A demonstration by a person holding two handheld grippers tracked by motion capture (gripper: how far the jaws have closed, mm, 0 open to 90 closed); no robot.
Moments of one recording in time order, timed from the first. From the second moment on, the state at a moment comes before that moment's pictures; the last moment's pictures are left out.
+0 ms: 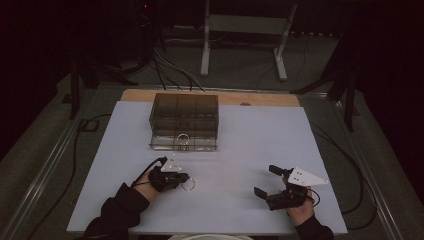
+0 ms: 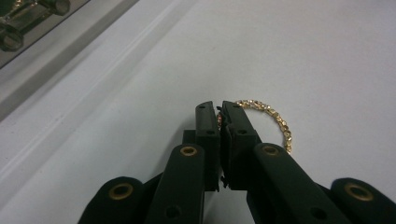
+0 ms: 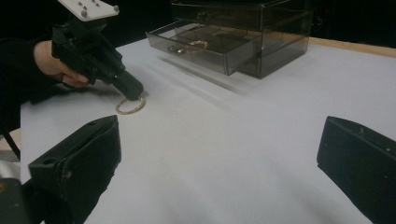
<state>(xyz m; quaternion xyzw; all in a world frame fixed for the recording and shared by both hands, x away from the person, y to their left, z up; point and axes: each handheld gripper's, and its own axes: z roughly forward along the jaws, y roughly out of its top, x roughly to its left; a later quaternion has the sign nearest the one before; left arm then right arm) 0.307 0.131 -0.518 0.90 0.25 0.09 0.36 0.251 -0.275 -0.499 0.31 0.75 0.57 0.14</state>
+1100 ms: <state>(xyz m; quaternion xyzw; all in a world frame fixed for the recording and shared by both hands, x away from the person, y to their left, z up) 0.333 0.155 -0.464 0.85 0.29 0.11 0.42 0.251 -0.275 -0.500 0.31 0.75 0.57 0.14</state>
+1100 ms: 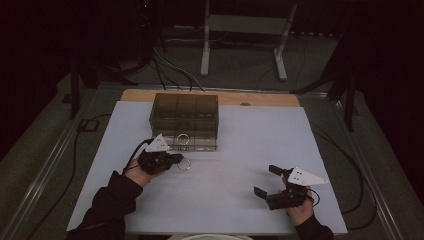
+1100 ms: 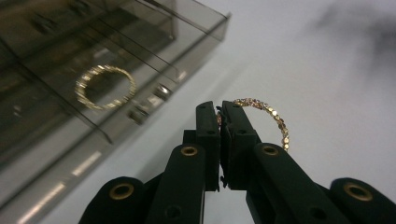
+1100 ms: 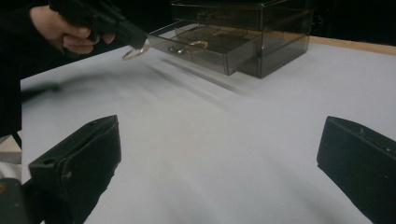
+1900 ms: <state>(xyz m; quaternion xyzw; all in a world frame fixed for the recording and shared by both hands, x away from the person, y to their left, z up) 0.371 0.156 -0.444 0.84 0.31 0.12 0.43 0.251 -0.274 -0.500 0.31 0.75 0.57 0.14</state>
